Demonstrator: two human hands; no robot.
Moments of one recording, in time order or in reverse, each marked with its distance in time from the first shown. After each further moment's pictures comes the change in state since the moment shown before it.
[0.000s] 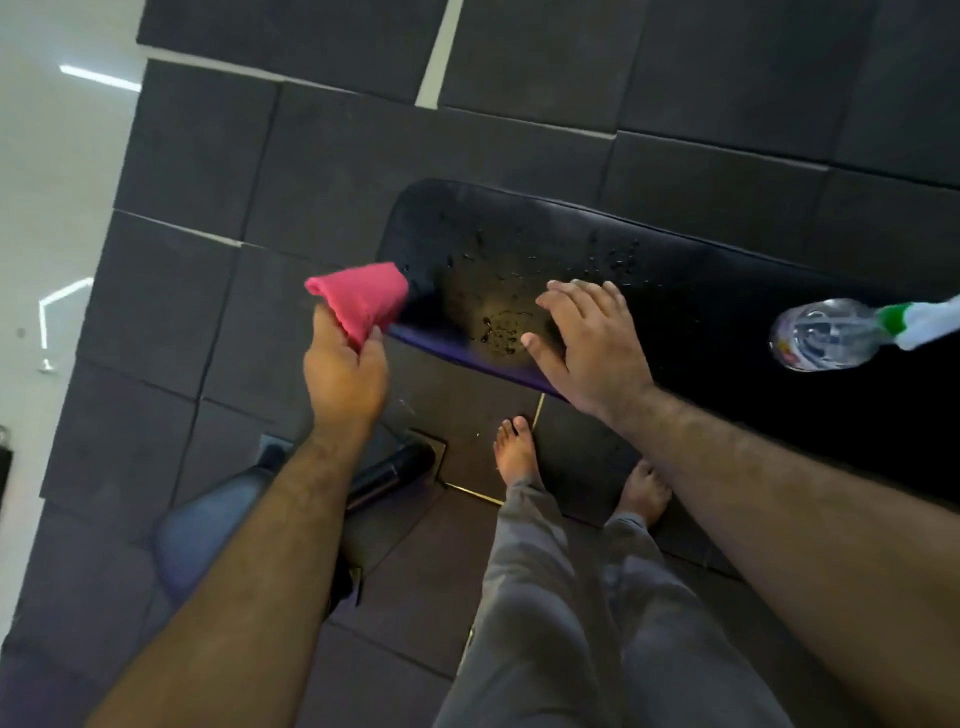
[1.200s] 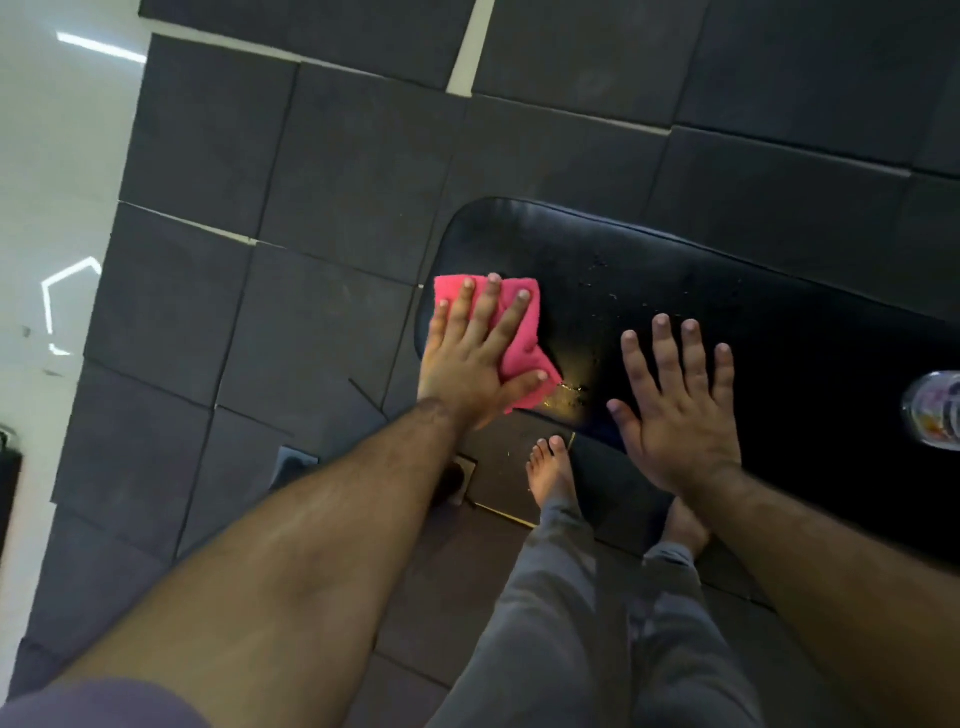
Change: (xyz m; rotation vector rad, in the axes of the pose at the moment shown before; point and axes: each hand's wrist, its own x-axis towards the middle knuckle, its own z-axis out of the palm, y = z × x) left_hand 0.083 -0.051 0.100 0.734 -0.506 0.700; right_hand -0.002 0.042 0.089 -0.400 -0.014 0.069
